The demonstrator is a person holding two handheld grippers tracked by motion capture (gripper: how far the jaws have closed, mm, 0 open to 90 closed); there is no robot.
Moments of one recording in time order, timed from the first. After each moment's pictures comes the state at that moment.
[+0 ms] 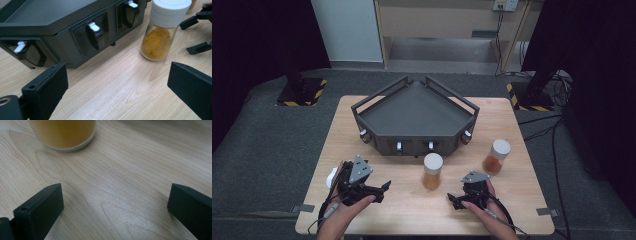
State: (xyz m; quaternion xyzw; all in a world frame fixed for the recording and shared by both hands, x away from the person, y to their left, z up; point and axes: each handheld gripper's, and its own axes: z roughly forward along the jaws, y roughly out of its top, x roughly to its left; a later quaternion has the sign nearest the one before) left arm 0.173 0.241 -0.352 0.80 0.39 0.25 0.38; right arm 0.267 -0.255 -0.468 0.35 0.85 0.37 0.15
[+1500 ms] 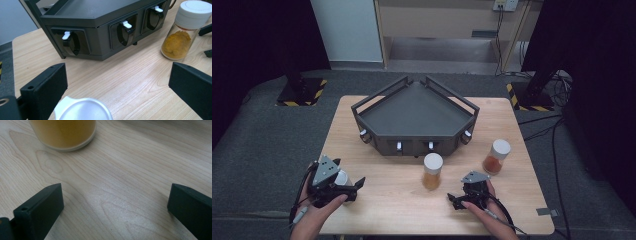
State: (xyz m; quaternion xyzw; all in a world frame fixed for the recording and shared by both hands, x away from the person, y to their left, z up) left arm 0.145 0.296 -0.348 0.76 0.43 0.28 0.40; right arm 0.267 -0.255 -0.468 0.35 0.85 0.37 0.15
